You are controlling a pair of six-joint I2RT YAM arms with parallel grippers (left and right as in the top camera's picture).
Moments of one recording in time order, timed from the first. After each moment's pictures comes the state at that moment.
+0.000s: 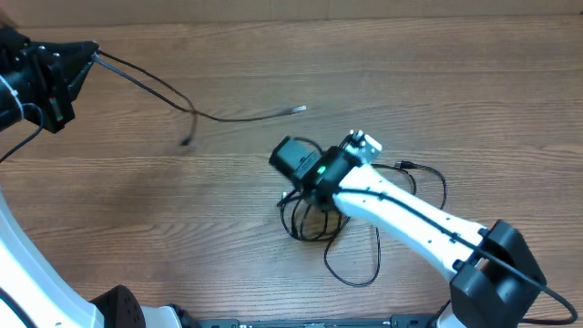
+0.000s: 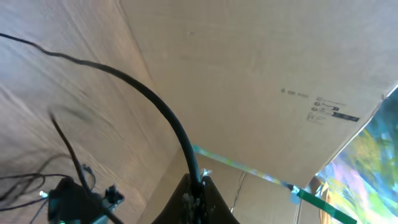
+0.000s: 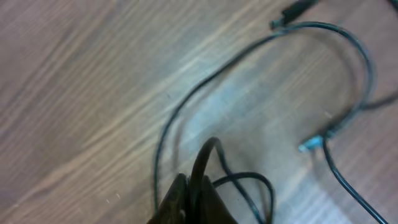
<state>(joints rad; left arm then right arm) 0.47 1.59 2.36 -1.44 0.89 -1.12 0.83 1.75 1.35 -1.07 0.53 1.54</state>
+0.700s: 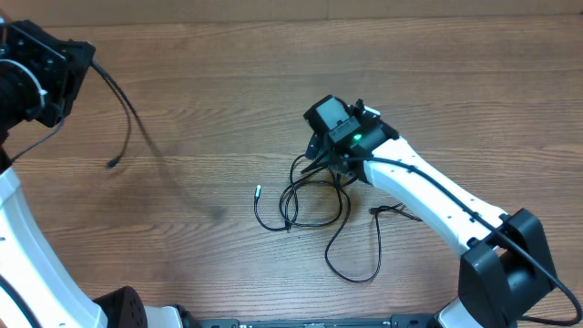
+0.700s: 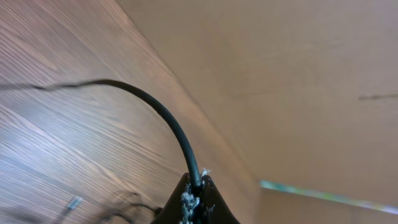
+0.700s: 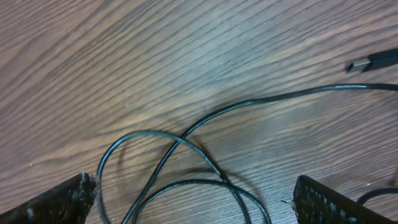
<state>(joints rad) 0.34 1.59 2.36 -1.43 0.50 -0.79 0.60 1.75 1.35 -0.88 0.24 1.00</state>
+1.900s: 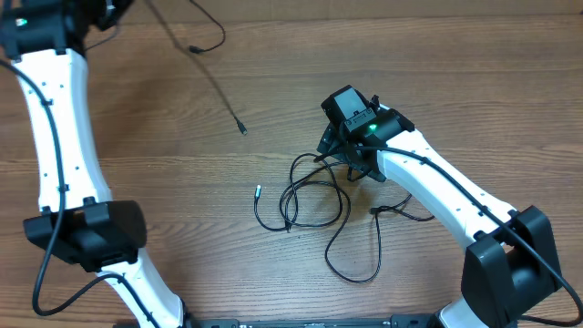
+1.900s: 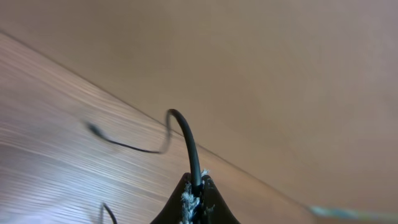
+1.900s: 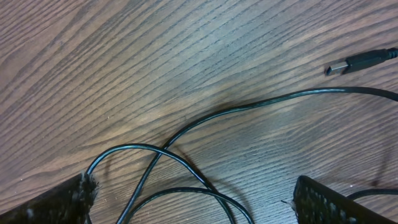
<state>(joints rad) 0.22 2.05 2.36 -0.87 0.42 -0.65 0.53 1.75 1.35 -0.90 0.19 0.99</state>
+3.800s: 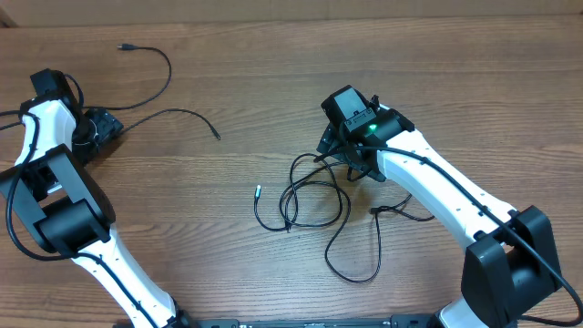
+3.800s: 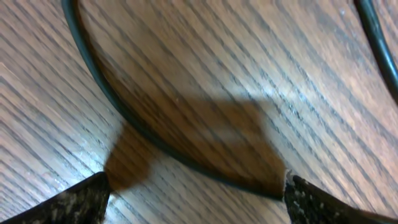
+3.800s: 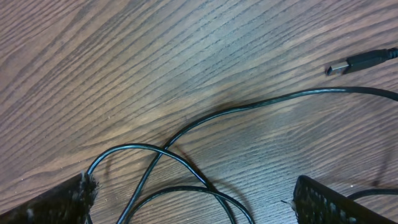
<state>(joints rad) 0.48 2.27 1.73 -0.81 -0.04 -0.42 0.53 1.75 1.35 -0.90 0.19 0.99</state>
